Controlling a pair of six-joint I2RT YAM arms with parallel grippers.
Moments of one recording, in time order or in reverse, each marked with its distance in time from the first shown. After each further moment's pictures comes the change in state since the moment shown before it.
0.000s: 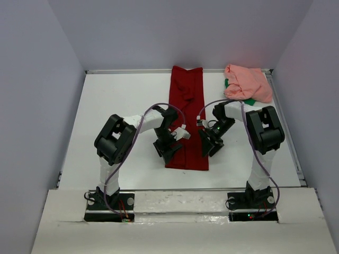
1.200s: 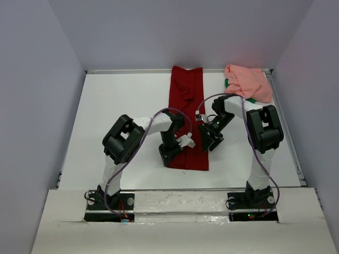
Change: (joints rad) left arm -0.087 0.075 0.043 -0.084 -0.004 0.053; right arm 0.000 0.022 0.116 -0.081 0.028 -0.032
